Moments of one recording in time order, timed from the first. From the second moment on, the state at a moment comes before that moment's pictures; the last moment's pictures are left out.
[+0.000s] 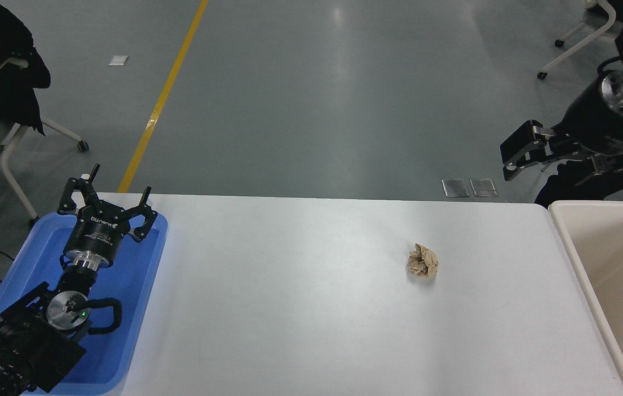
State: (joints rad) left arm -0.60 0.23 -0.89 -0.31 -0.14 -0.79 -0.37; right arm 2.25 -0.47 -1.24 1.31 -0.20 0.79 -0.12
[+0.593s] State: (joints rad) left arm -0.60 0.23 -0.89 -0.31 -0.14 -0.79 -0.37; right arm 1.88 -0.37 -1.11 1.14 -0.21 0.36 -0.12
